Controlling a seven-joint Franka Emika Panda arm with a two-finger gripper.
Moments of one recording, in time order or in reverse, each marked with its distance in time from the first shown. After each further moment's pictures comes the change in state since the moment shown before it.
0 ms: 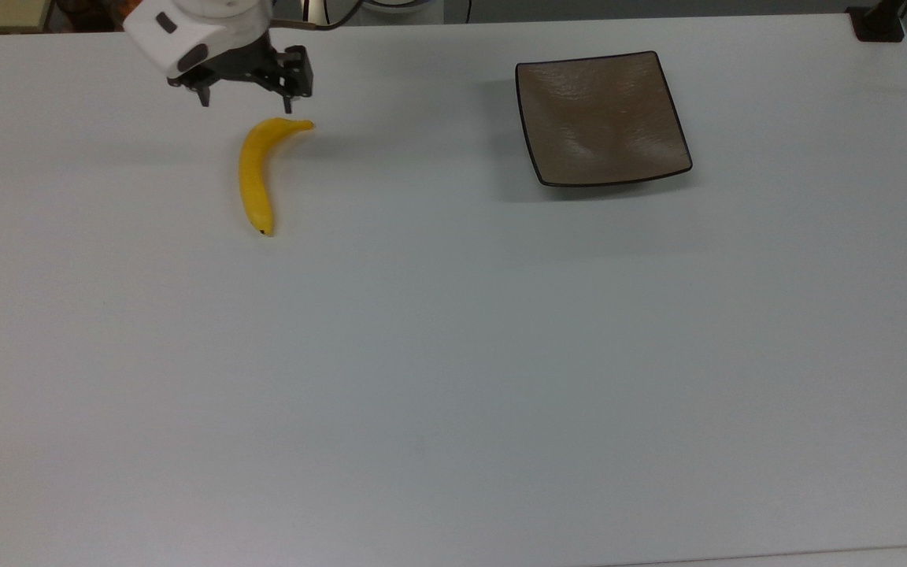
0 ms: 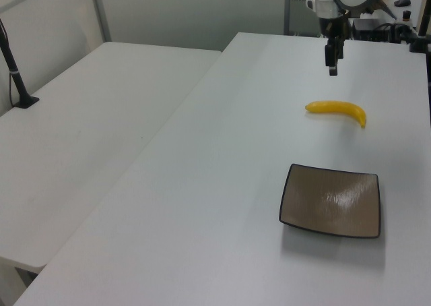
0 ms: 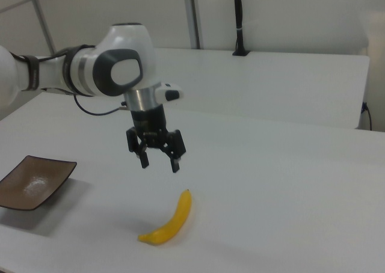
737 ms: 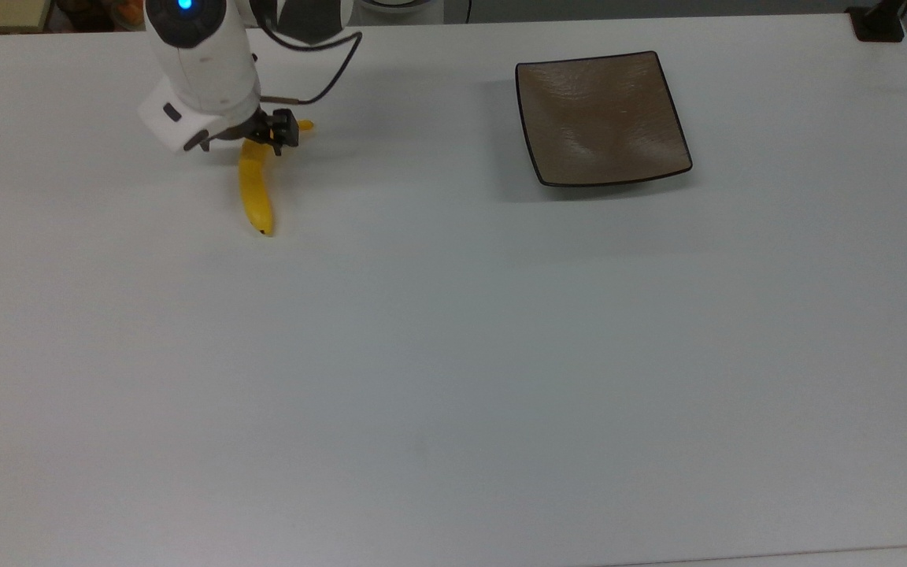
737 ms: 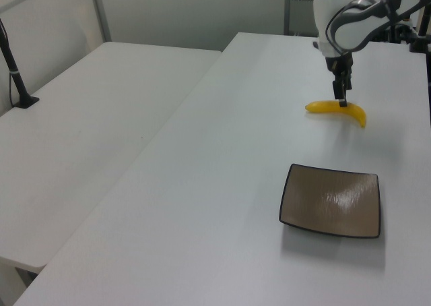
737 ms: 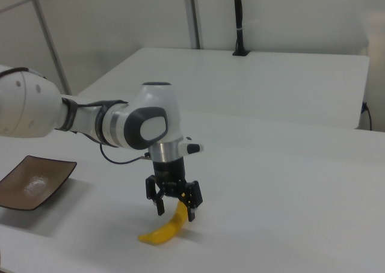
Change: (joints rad) arm -0.035 0.152 -0.036 -0.134 -0.024 0.194 -0.038
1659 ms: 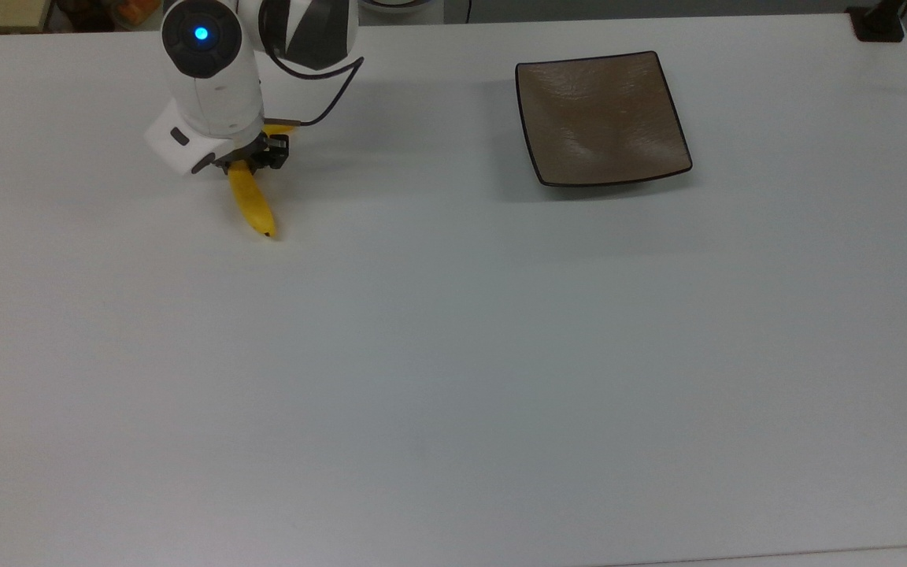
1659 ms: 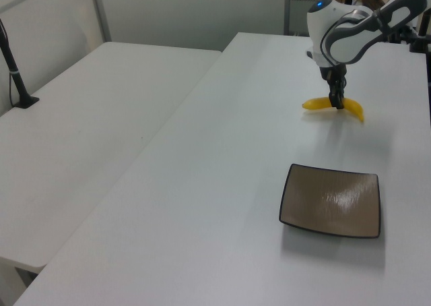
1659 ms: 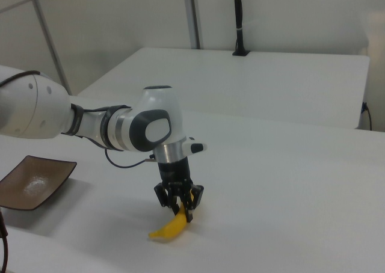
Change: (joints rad) arm 0.004 0.056 0.002 0.030 -0.045 0.050 -0.001
